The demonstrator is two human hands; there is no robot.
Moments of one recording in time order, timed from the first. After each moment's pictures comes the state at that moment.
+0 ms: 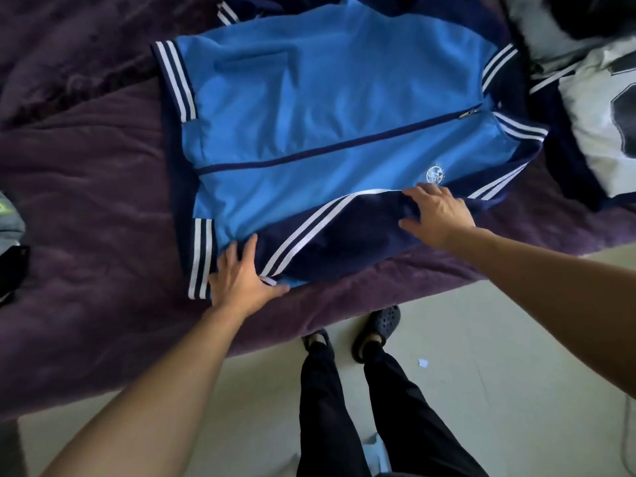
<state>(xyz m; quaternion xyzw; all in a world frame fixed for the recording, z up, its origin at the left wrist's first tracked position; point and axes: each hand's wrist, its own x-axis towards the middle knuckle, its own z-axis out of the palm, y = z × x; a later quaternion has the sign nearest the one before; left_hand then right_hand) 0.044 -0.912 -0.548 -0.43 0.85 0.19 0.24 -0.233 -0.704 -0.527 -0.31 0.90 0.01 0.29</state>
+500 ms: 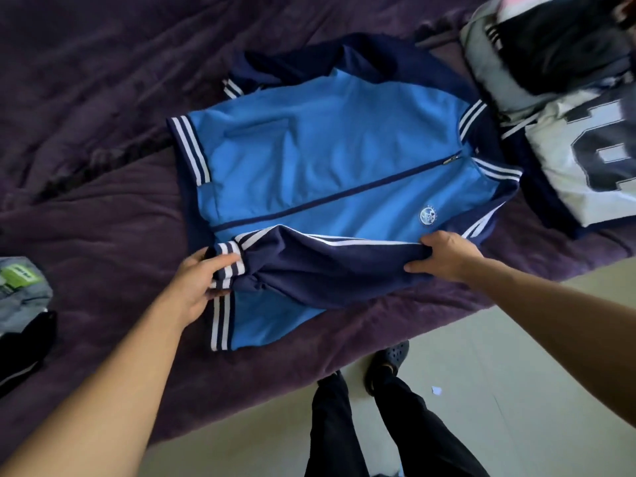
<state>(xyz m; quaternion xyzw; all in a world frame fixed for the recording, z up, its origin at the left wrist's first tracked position) 0.006 -1.024 -0.469 -0.55 0.53 0.64 0.06 -0.239 -0.707 -0.485 -0.24 0.90 0.00 0.37</state>
